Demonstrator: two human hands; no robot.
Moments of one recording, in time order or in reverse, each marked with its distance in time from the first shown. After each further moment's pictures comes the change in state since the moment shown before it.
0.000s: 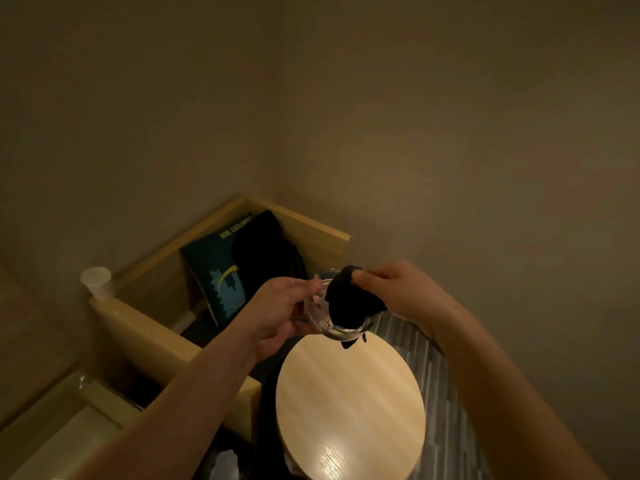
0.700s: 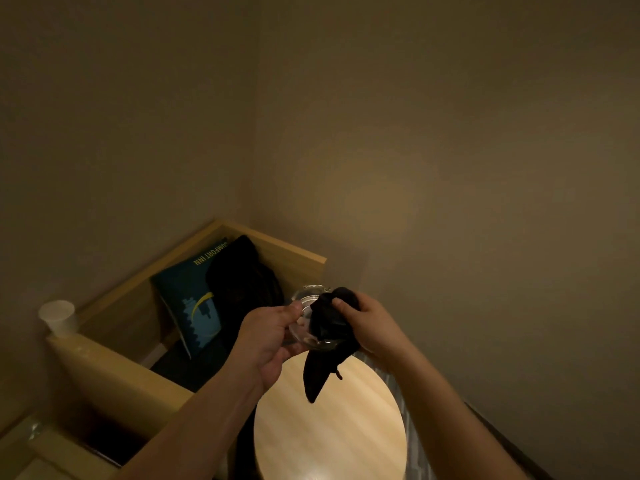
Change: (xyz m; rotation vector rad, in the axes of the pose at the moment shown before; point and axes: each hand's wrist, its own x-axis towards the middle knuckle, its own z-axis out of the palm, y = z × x) left_hand 0.012 -0.012 0.024 -0.266 0.144 -0.020; right_hand 0.008 0.029 0.034 0.485 0.107 0.103
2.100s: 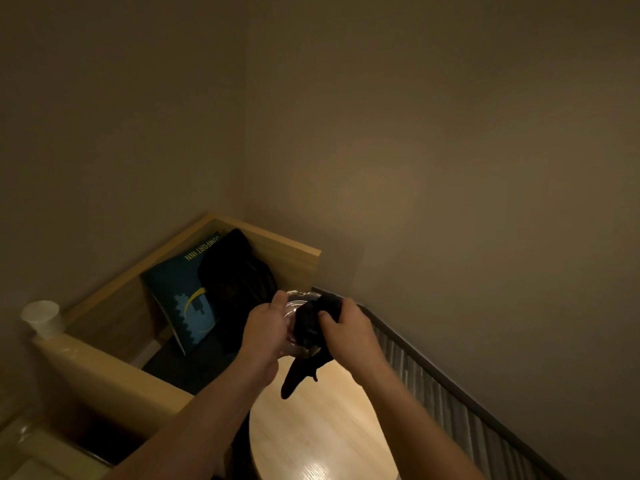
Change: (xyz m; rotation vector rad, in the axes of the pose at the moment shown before) left_hand 0.043 -0.023 0.011 0.200 0.206 -0.001; right_hand 0.009 0.027 0.023 -0.281 0.187 -0.009
